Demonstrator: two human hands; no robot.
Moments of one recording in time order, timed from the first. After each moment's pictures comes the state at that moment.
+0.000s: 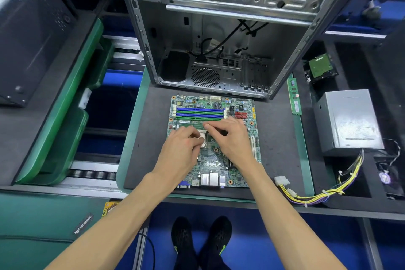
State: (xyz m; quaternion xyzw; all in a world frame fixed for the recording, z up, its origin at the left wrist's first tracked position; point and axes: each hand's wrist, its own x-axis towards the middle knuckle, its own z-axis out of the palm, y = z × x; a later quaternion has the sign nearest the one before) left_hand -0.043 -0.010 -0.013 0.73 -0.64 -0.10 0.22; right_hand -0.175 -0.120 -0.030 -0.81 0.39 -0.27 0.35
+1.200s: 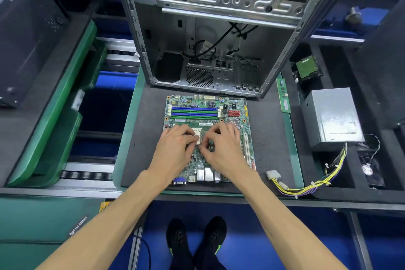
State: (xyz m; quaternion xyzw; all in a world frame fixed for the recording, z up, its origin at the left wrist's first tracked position) left_hand -0.039 -0.005 -0.024 0.74 -0.62 -0.09 0.24; right_hand -0.188 -0.083 -0.020 -0.87 0.41 -0.14 0.23
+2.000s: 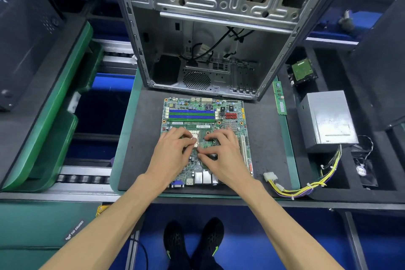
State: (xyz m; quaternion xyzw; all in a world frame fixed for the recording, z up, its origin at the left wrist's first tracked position) left_hand -0.038 -0.005 -0.027 0.73 -0.62 -0.10 0.27; right_hand -0.204 -0.077 -0.021 -0.87 0.38 -0.16 0.27
